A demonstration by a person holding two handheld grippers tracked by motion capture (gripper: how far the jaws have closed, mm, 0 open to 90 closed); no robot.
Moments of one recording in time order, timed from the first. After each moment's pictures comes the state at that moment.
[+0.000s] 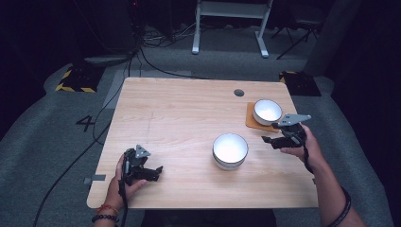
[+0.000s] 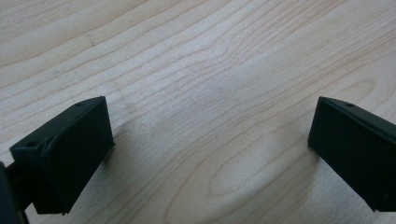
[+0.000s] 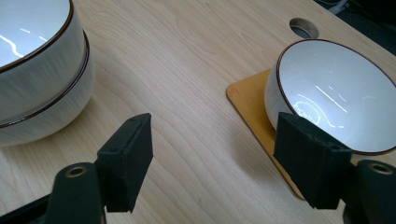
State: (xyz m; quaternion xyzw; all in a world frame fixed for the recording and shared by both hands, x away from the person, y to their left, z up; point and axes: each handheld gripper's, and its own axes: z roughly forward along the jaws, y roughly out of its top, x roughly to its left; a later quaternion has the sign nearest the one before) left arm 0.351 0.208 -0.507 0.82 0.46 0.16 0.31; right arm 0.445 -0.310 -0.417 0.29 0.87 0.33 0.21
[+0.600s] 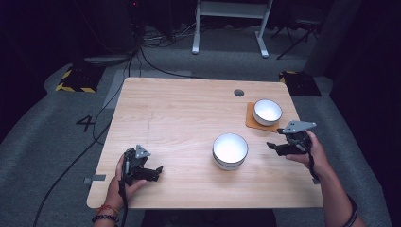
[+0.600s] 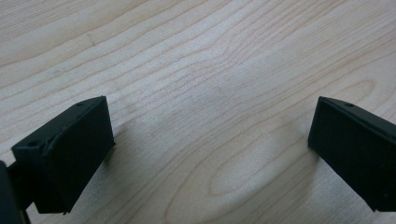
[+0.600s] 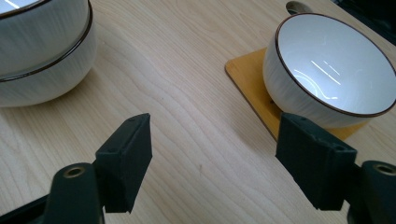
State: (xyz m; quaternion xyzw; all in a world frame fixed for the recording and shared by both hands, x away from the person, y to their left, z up) left arm 0.351 0.209 -0.506 0.82 0.46 0.16 0.31; right arm 0.424 -0.323 -0.424 0.29 0.87 0.32 0.22
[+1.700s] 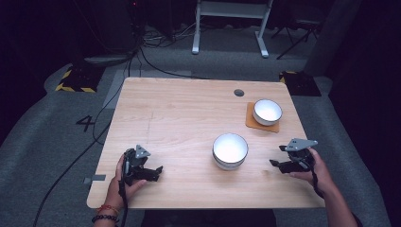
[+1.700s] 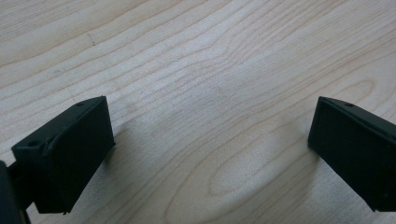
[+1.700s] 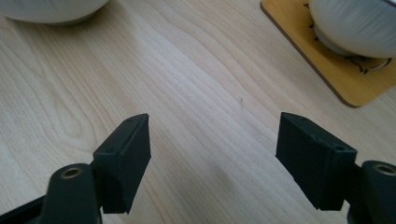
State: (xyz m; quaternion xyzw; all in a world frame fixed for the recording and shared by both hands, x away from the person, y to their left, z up) left arm 0.351 0.208 -0.506 0.82 0.46 0.16 0.31; right arm 0.389 -0.339 -0.465 0.30 0.88 0.31 0.19
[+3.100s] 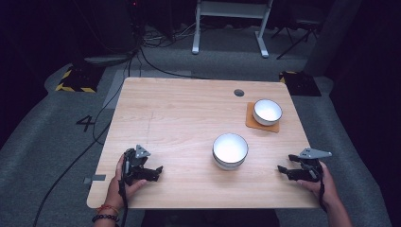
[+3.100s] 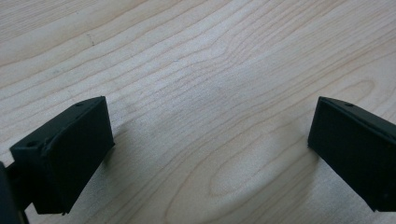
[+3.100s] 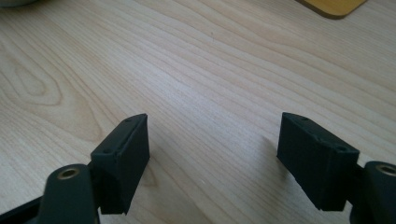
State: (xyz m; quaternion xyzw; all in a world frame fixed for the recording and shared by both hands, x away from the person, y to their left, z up) left arm 0.351 0.208 -0.507 0.82 0.46 0.16 0.31; right arm 0.372 -0.384 -0.502 0.39 0.83 0.36 0.17
